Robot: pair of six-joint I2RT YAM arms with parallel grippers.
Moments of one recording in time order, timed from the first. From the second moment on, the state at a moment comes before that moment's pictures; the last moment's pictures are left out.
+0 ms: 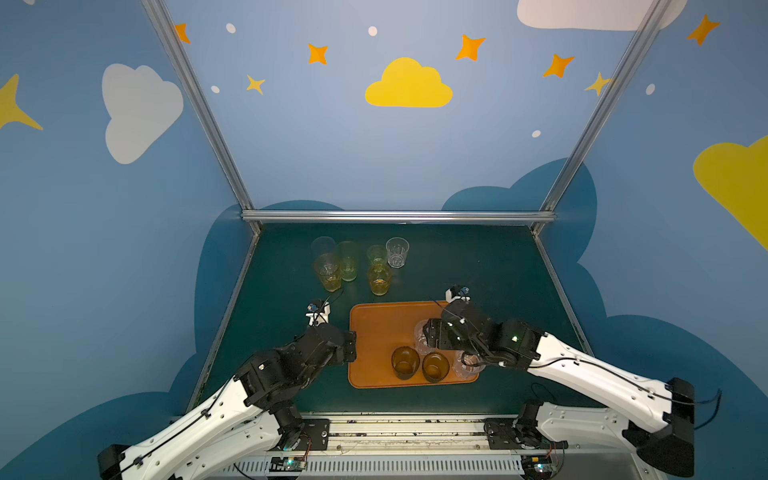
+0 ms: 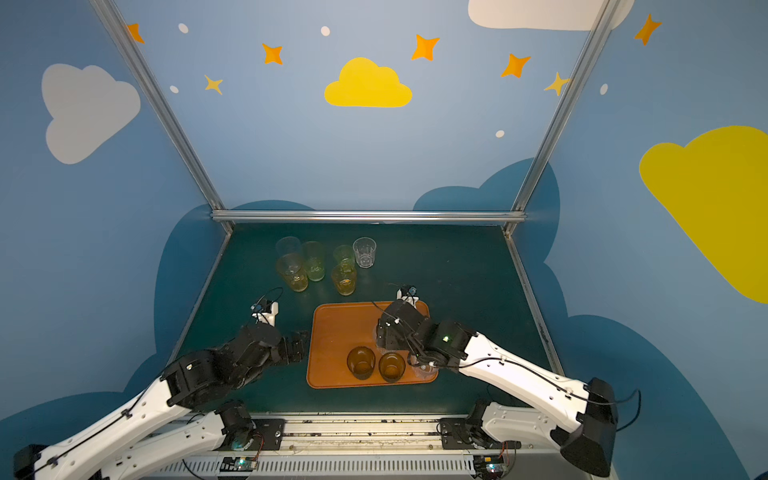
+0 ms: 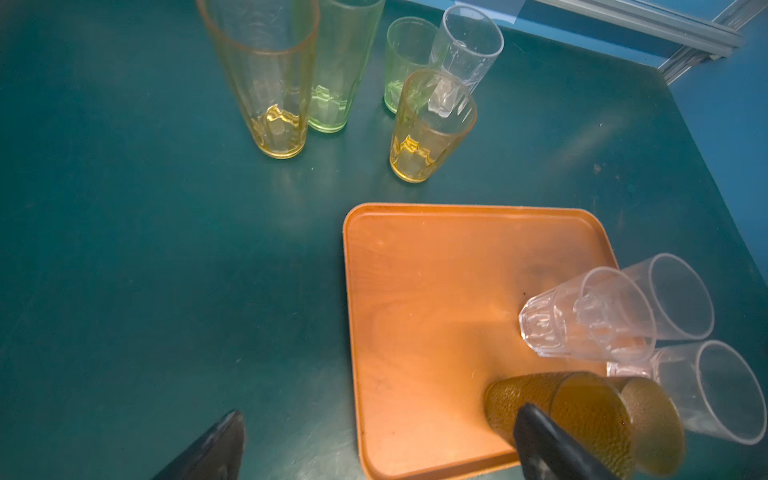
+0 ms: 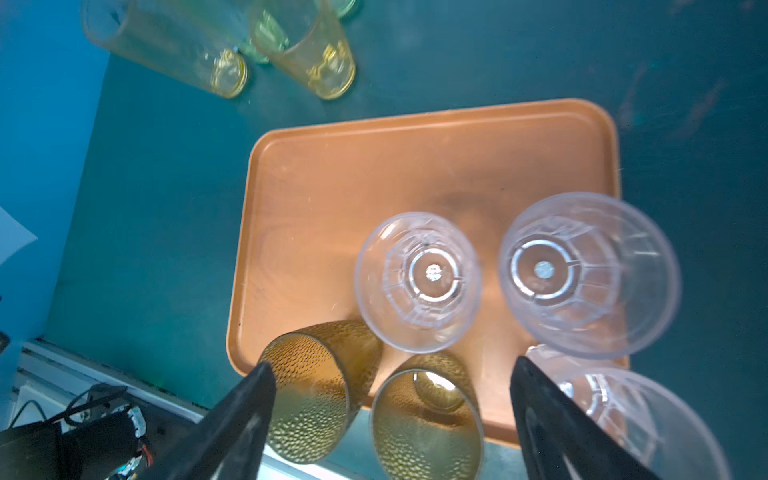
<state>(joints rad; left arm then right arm) -0.89 0.75 0.79 -0.88 -0.43 -0.79 1.02 1.08 0.96 -0.76 0.28 0.85</state>
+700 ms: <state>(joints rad) -0.65 1.24 1.02 -0.65 -0.20 -0.73 0.84 0.66 0.64 -0.66 0.18 0.77</state>
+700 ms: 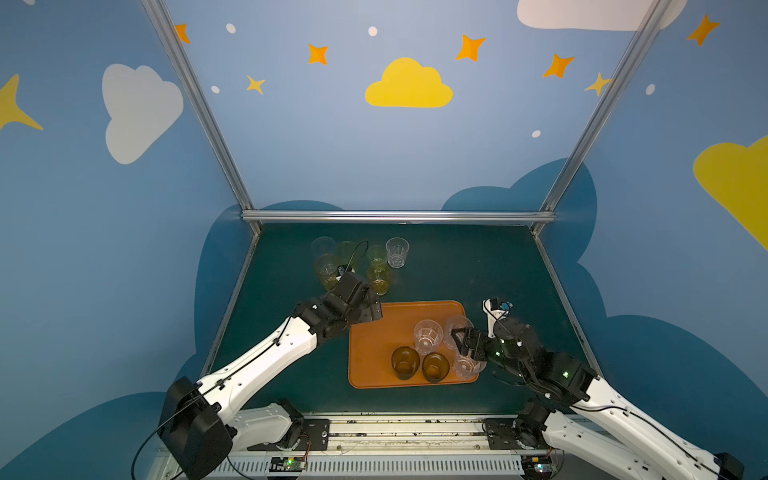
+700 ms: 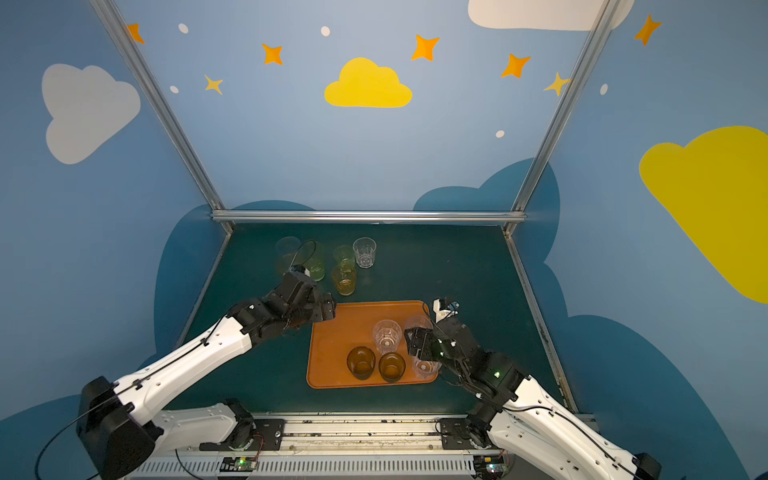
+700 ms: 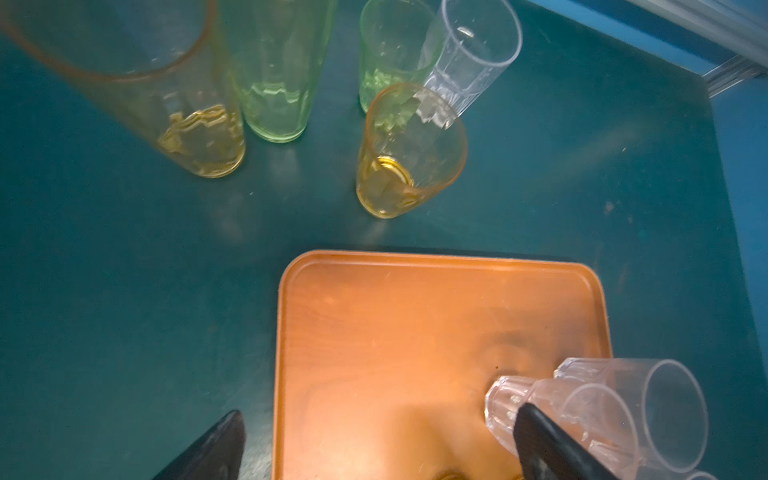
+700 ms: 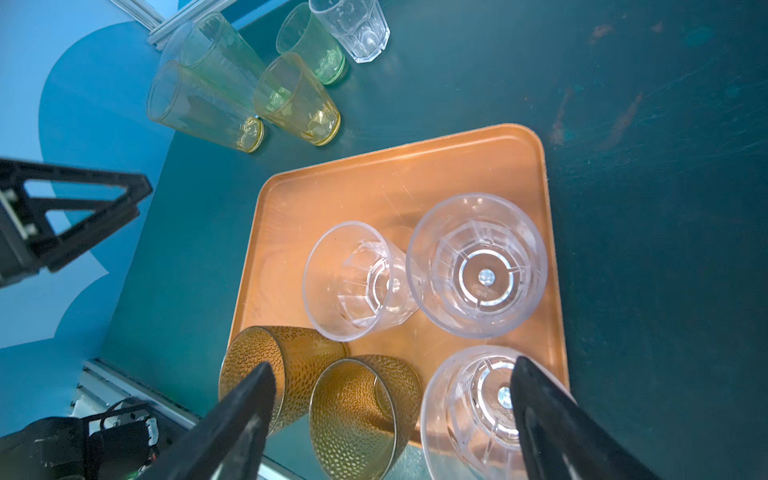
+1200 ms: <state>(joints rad) -0.57 1.54 1.22 -0.62 -0.13 -0.70 0.83 0.58 0.57 -0.62 0.09 0.78</state>
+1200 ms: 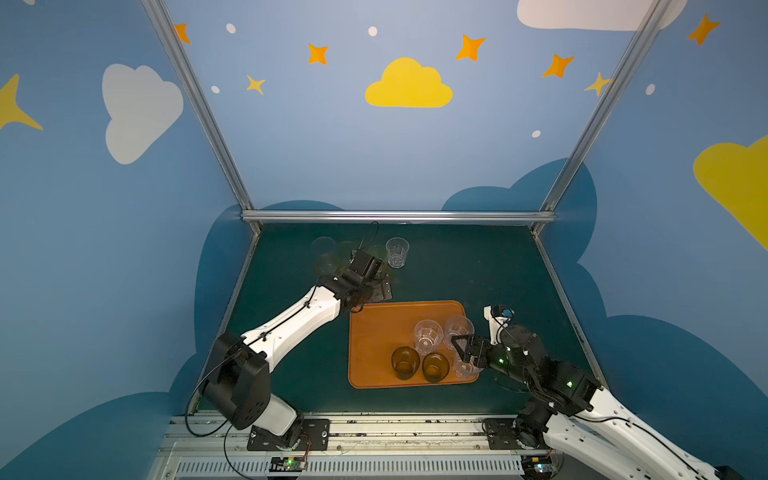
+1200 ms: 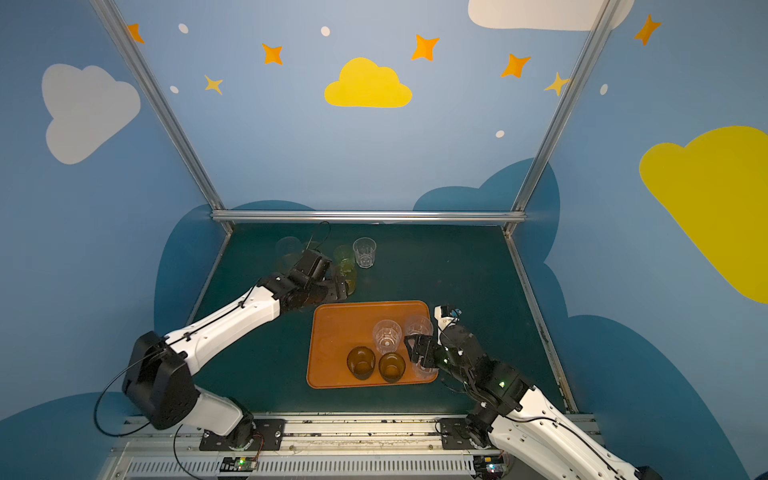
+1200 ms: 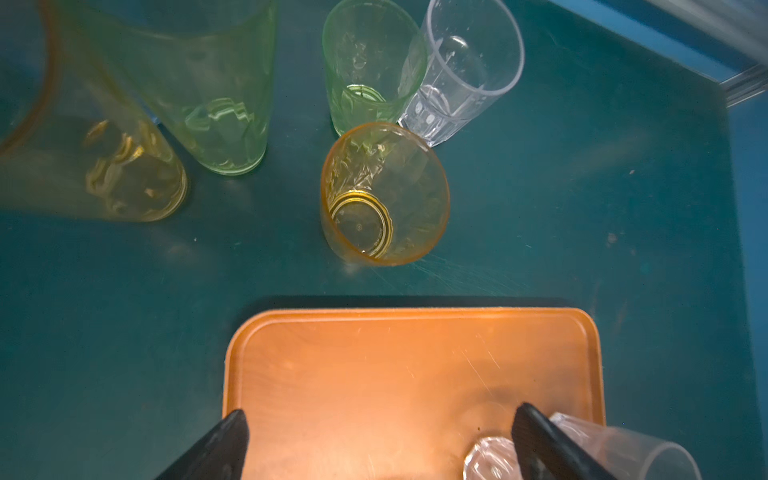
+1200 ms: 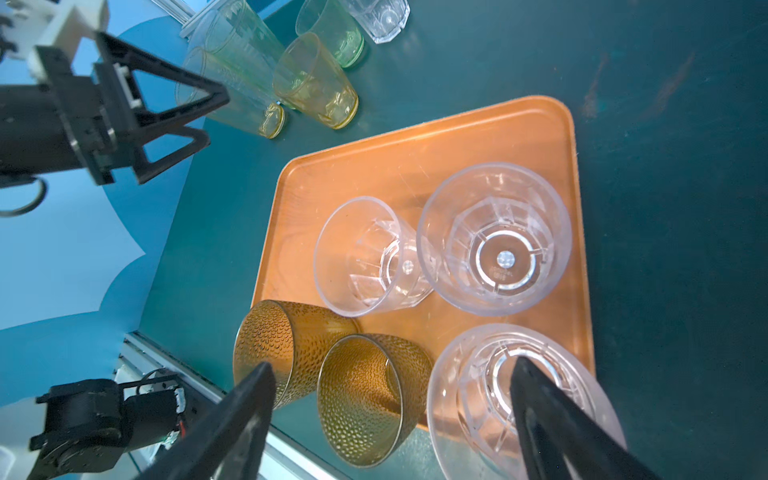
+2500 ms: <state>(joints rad) -0.47 1.79 1.41 -0.66 -0.18 -0.63 0.83 0.49 0.50 -0.62 0.05 0.89</state>
